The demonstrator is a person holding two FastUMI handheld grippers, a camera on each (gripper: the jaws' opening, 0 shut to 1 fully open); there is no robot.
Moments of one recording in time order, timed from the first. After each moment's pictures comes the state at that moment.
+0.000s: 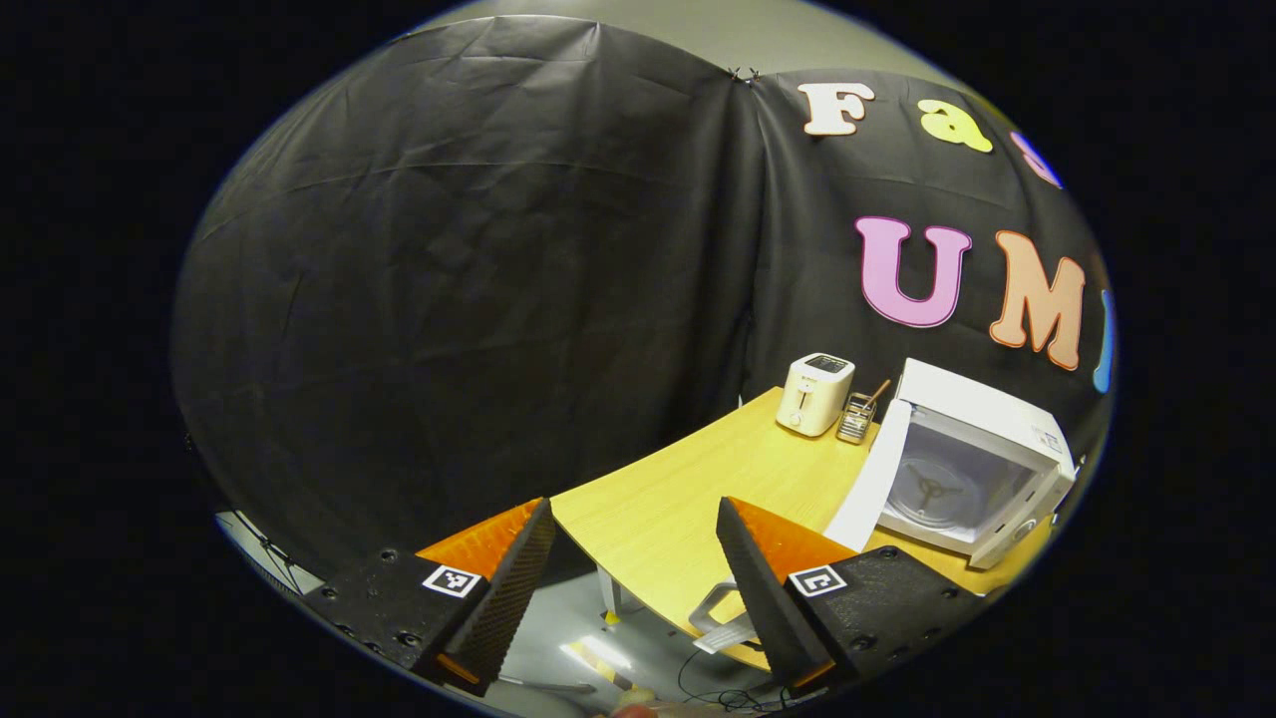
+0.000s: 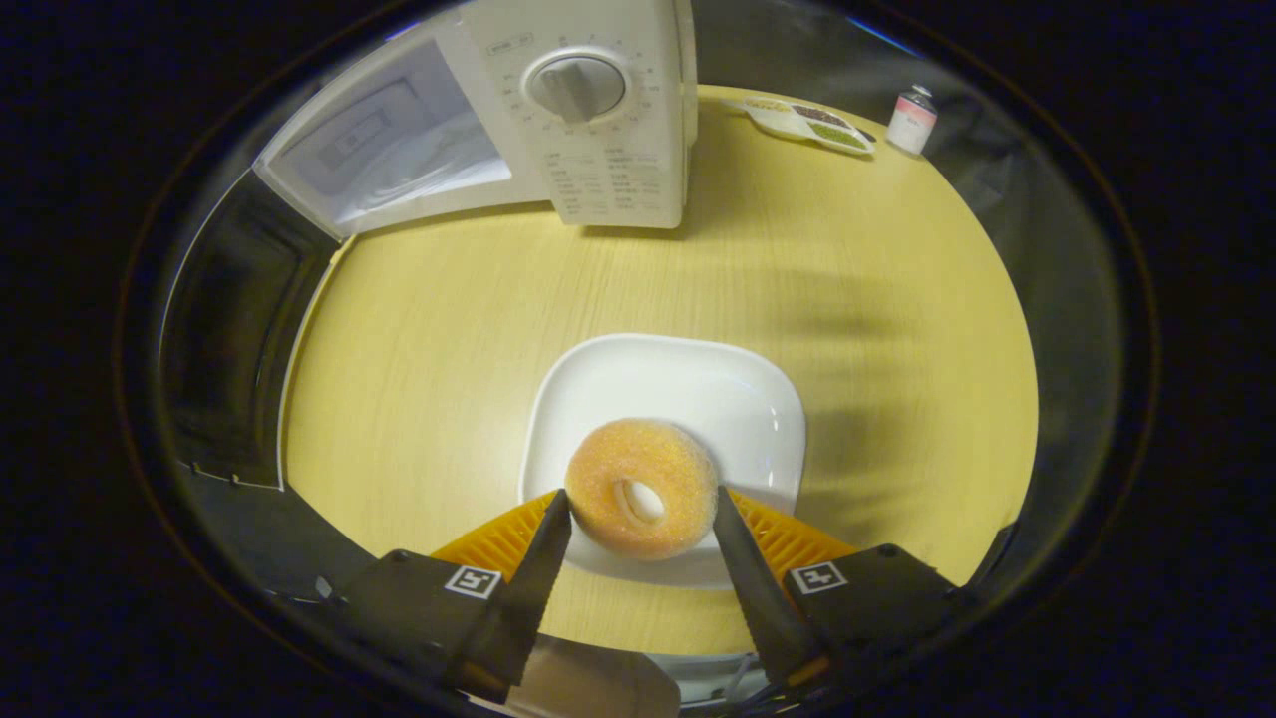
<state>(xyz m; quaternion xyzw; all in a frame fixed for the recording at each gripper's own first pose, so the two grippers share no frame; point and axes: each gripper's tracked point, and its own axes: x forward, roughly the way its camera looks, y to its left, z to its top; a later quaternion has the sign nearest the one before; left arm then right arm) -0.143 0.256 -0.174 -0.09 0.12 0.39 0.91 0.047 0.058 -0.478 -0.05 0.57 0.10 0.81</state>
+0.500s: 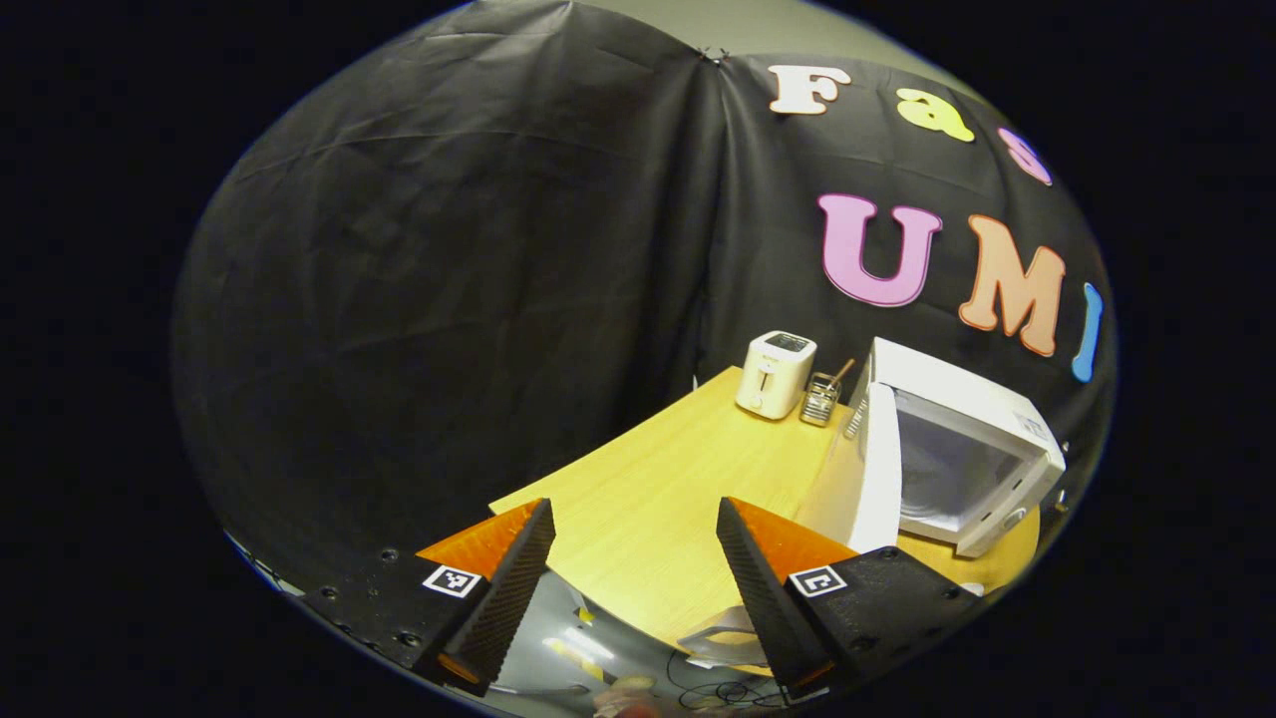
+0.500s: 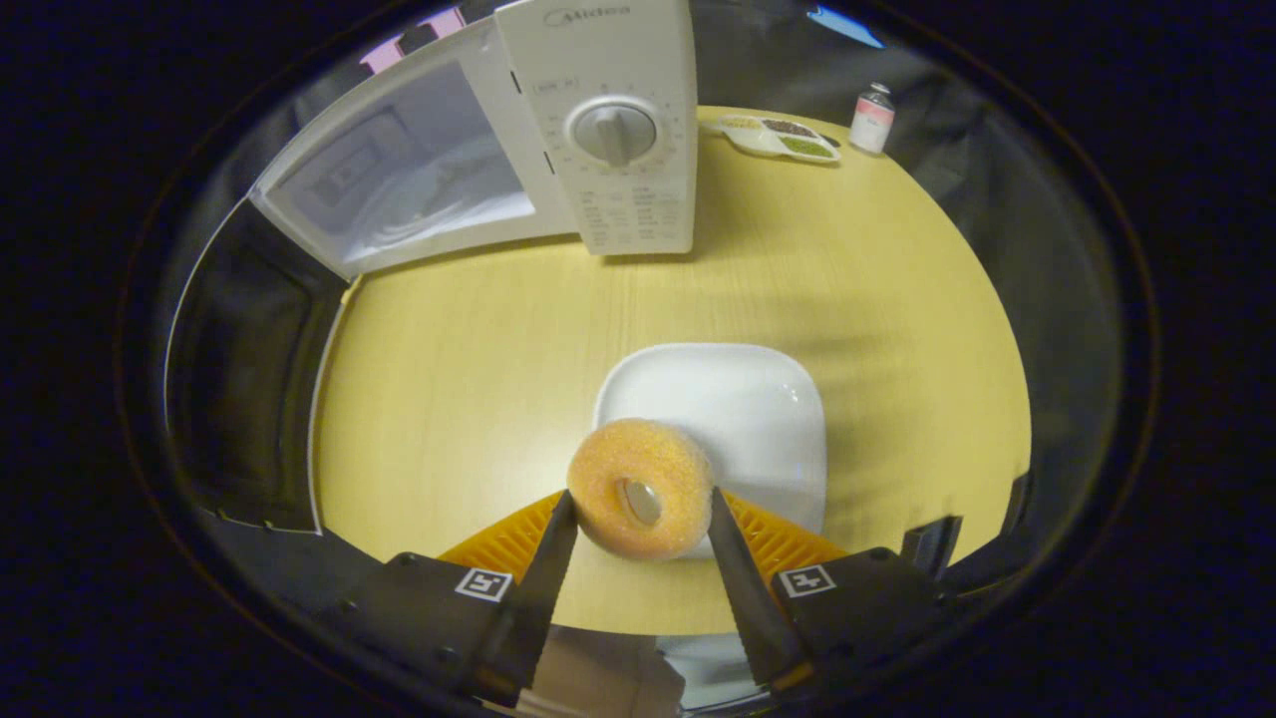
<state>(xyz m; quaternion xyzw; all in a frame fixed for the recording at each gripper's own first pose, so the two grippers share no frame) -0.087 0.266 -0.199 -0.09 0.15 0.29 0.94 0.029 0.104 -0.439 0.02 0.54 0.06 0.84</state>
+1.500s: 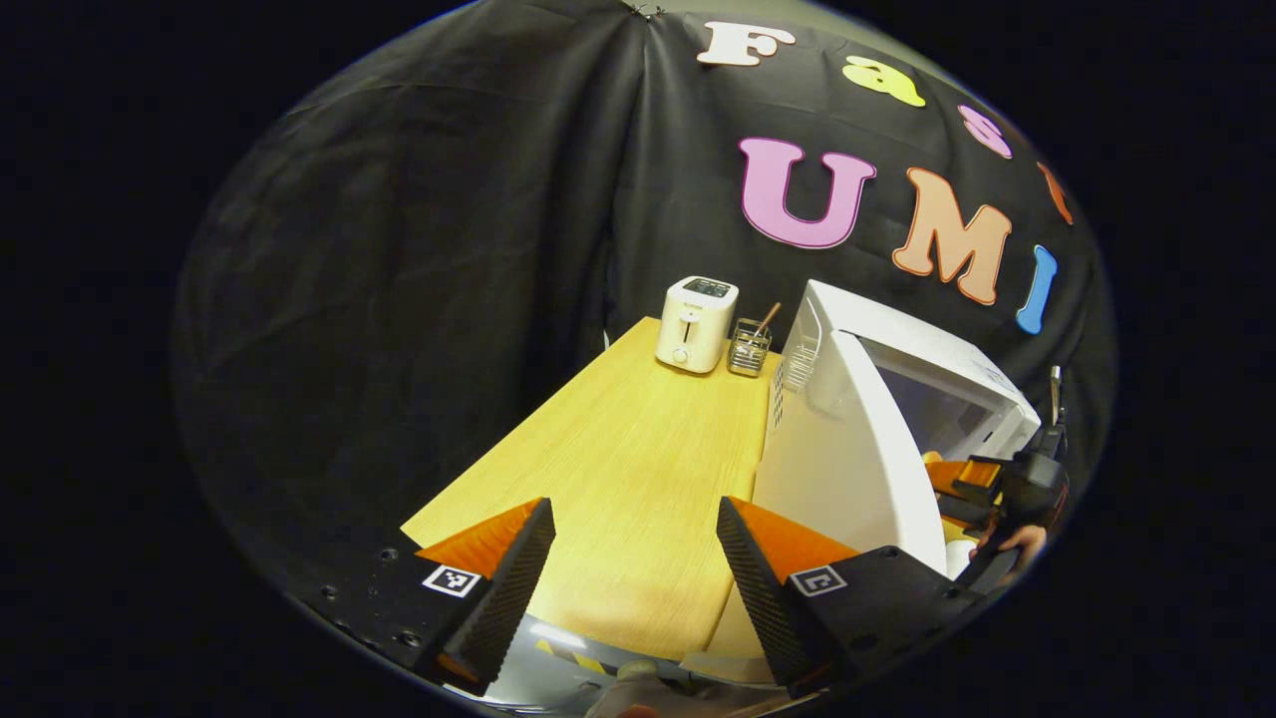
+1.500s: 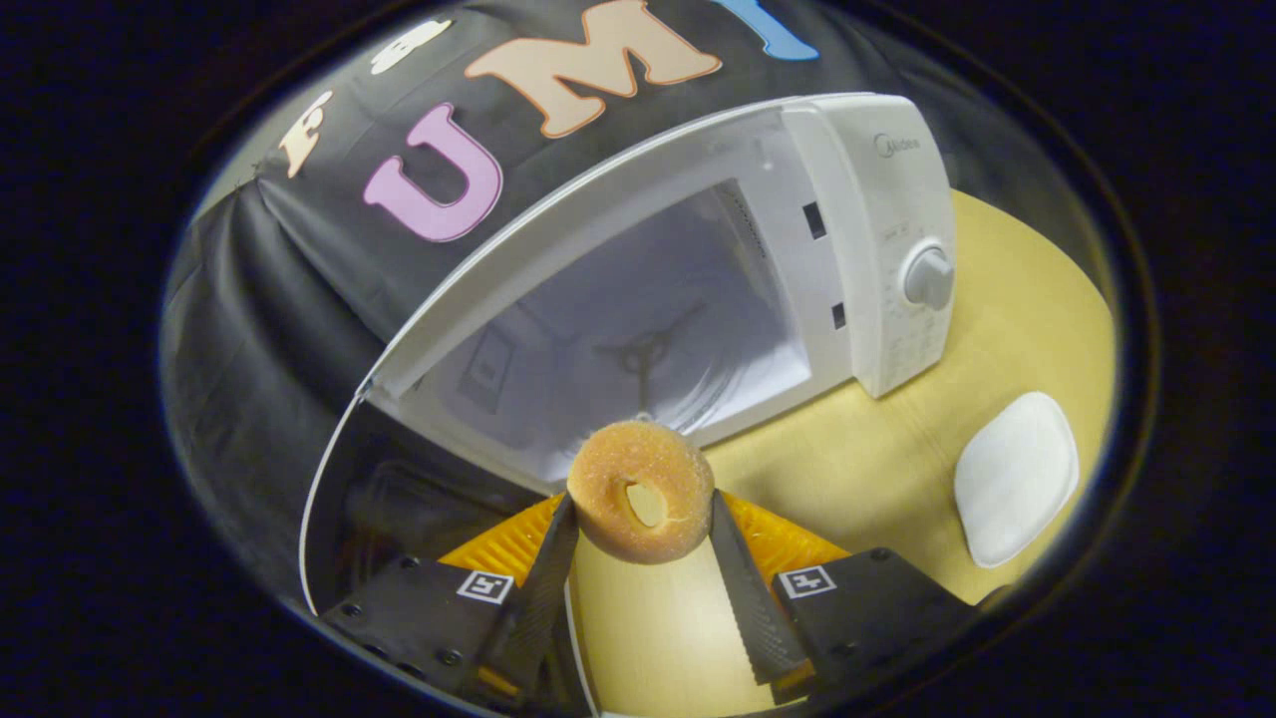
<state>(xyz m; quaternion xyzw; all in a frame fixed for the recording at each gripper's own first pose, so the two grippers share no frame) -0.019 0.274 -0.239 -0.10 0.22 0.15 0.96 0.147 0.311 -0.367 0.27 0.33 0.07 0.90</state>
